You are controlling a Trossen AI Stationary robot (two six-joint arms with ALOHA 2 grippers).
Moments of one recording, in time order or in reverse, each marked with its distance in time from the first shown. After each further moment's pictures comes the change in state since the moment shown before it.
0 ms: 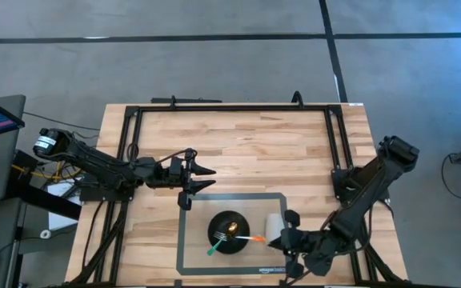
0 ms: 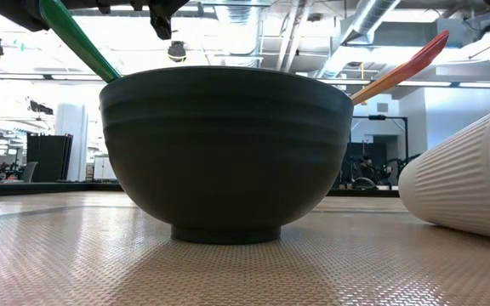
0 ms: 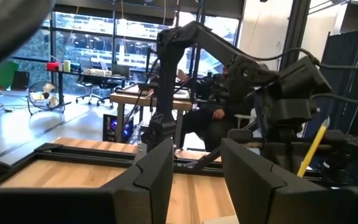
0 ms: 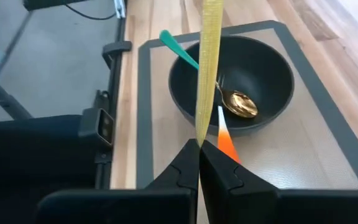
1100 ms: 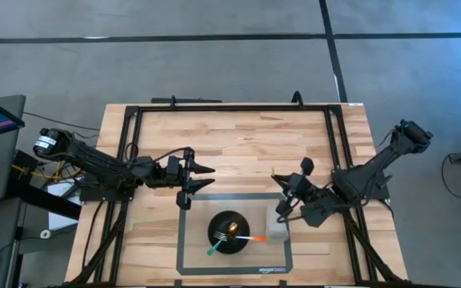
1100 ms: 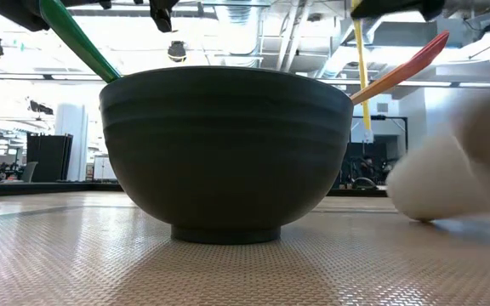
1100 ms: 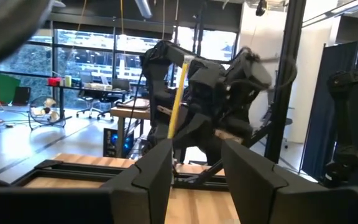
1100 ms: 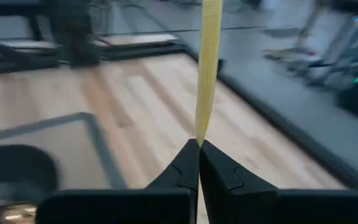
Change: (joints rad) left arm -0.003 0.001 0.001 0.061 -0.001 0.033; right arm -0.228 -0.306 -0.170 -0.104 0.475 -0.170
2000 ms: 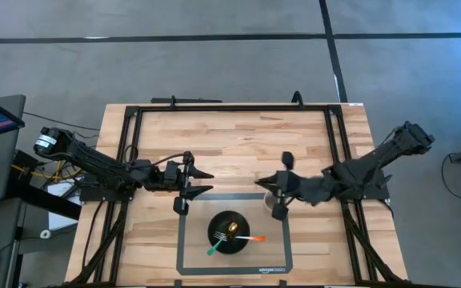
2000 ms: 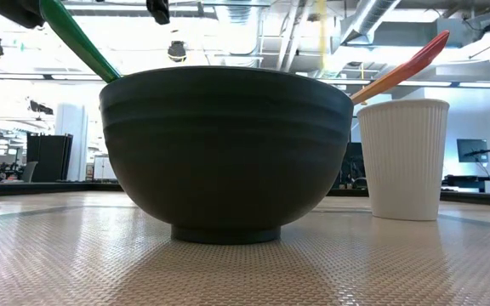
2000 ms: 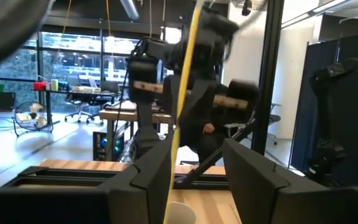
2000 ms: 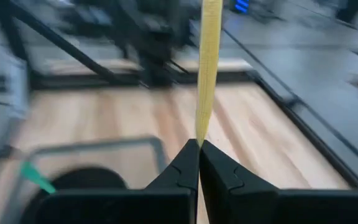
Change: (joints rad) left arm -0.045 0.000 0.000 0.007 0.003 0.027; right arm -0.155 0.009 0.137 0.231 -0.423 -0.394
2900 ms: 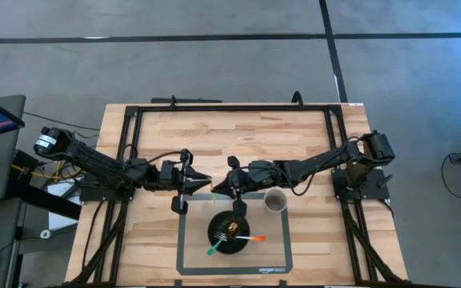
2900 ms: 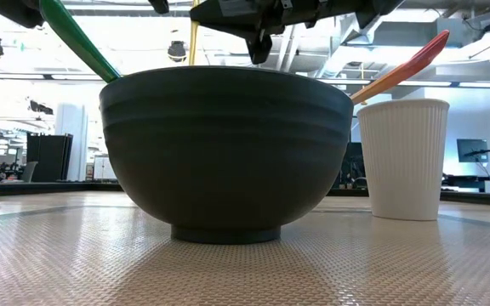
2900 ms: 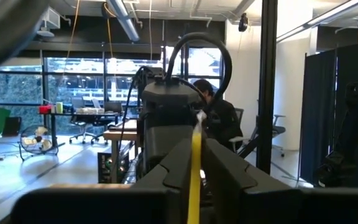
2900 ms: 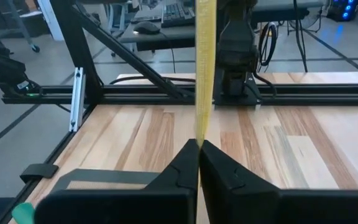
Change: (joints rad) left arm -0.005 0.000 0.000 0.080 0.002 0.071; right arm -0.317 0.456 0.014 0.623 -0.659 -0.109
